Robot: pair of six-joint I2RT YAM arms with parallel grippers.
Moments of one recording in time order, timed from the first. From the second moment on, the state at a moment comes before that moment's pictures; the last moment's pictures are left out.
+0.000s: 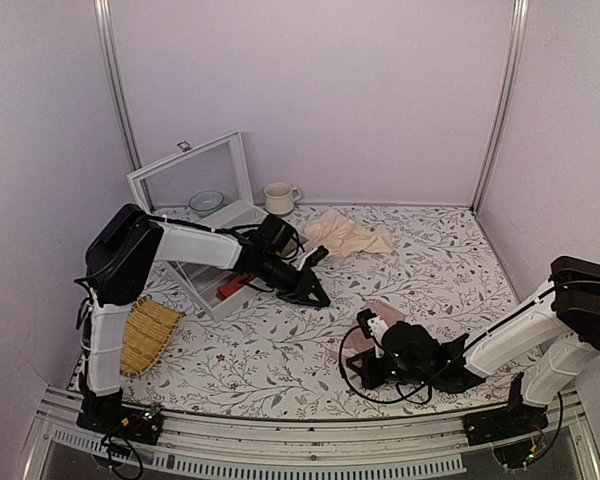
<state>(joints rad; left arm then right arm) -0.73 2.17 1.45 -0.21 0.75 -0.39 1.18 1.59 0.43 0.47 0.19 0.63</state>
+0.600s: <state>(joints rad) -0.73 2.18 1.48 -0.21 0.76 -0.39 1.18 1.50 0.23 0.68 0.14 0.92</state>
